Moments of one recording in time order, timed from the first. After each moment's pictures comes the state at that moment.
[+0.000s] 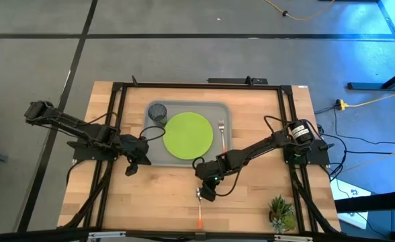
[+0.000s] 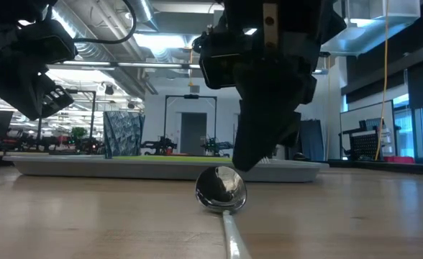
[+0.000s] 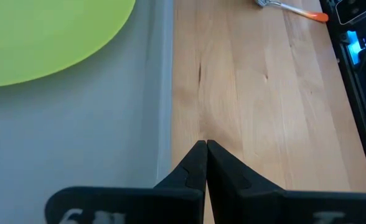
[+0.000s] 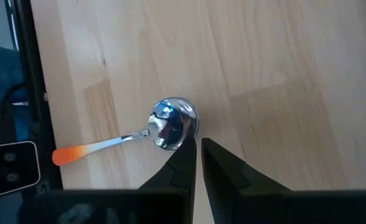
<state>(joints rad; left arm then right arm) -0.26 0.74 0.32 -0.32 0.11 -0.42 0.31 2.01 1.29 -0.28 -0.22 0.70</state>
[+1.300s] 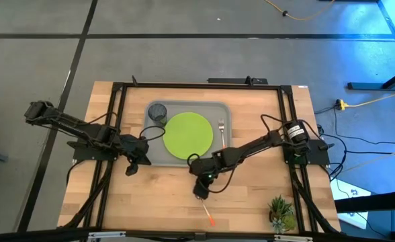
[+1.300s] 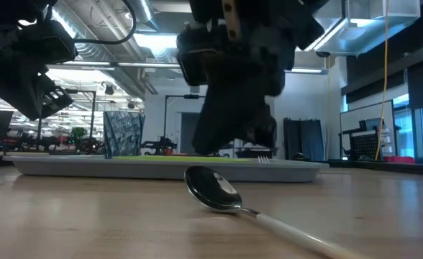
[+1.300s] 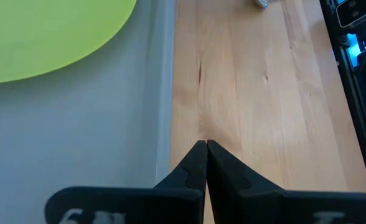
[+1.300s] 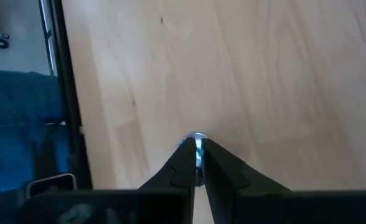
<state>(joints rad) -0.26 0.74 0.32 -0.32 0.11 -0.44 0.28 2.06 1.35 -0.21 -0.28 0.76</state>
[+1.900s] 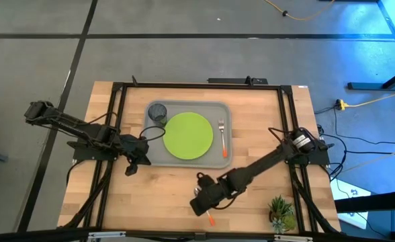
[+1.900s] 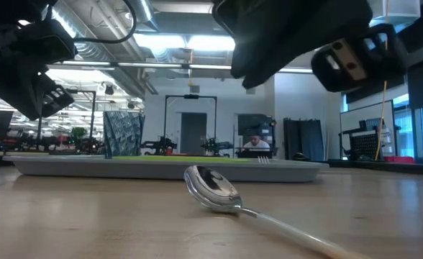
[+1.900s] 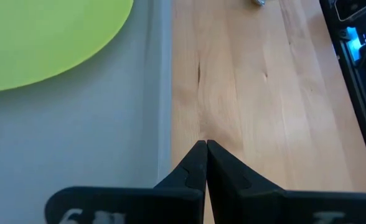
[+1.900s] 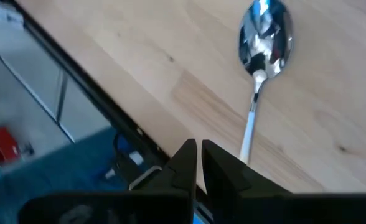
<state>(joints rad) -0.26 0.74 0.32 -0.32 0.11 -0.40 0.50 2.05 1.54 -0.46 -0.05 1.54</state>
